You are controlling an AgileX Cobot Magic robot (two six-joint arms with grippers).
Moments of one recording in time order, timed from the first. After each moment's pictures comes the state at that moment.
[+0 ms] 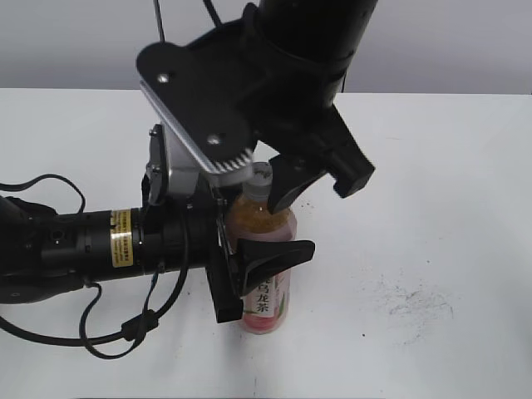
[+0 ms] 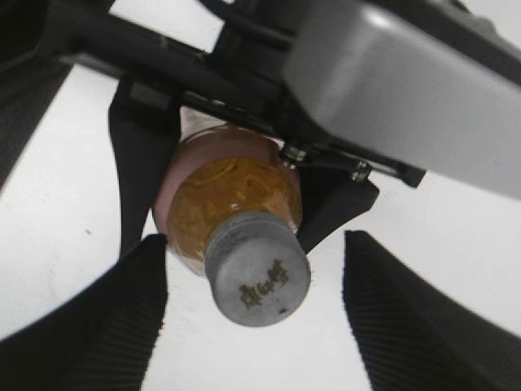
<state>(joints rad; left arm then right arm) -0.52 1.94 -0.63 0.92 -1.22 -0.30 0.85 1.79 -1.62 0.07 1.22 -1.58</state>
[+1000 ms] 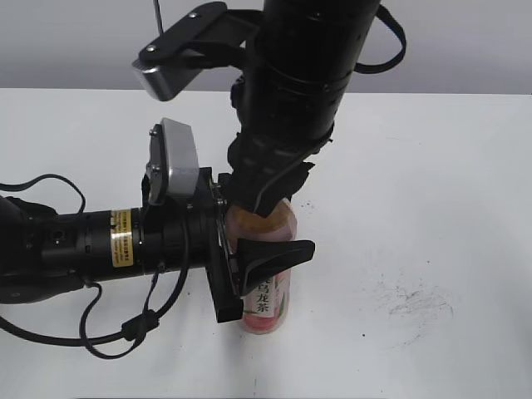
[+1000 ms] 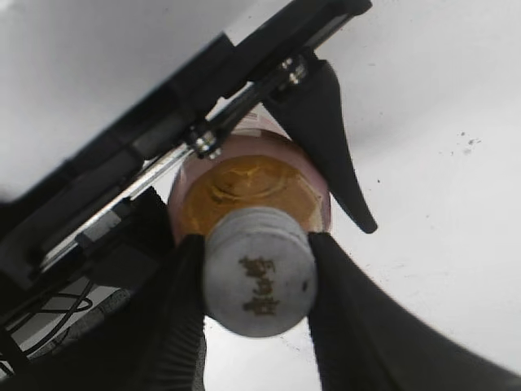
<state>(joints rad) -0.52 1.94 -0.63 0.91 -1.22 -0.31 0.85 1.80 -1.59 0.04 1.22 -0.41</state>
